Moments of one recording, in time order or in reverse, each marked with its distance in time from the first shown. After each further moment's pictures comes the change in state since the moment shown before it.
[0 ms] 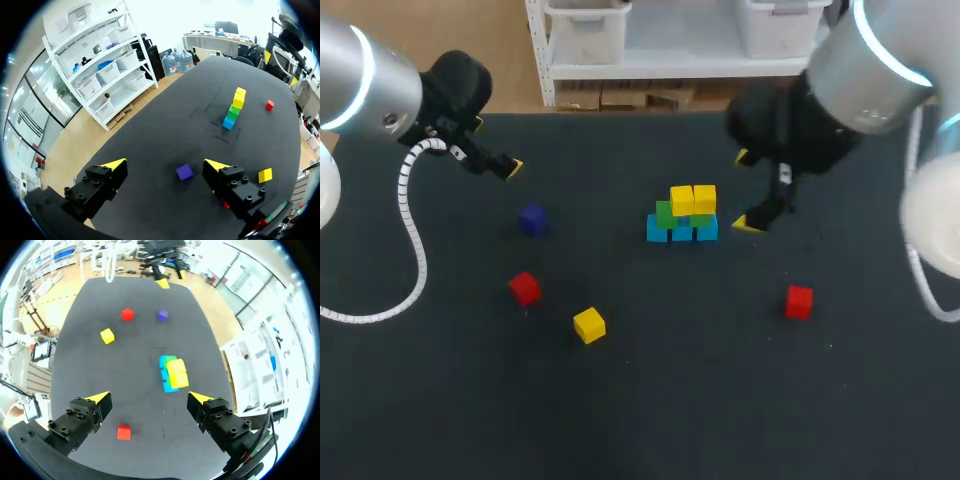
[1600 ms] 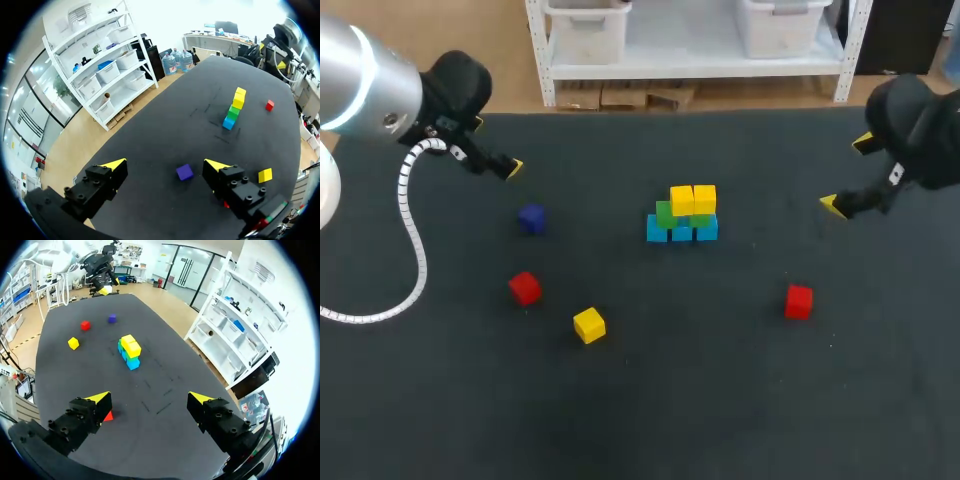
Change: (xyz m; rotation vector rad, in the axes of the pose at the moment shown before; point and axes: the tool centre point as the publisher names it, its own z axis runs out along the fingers) left arm 0.000 0.000 0.000 0.000 0.000 0.000; right arm 0.097 -0.036 -0.040 0.233 -0.142 0.335
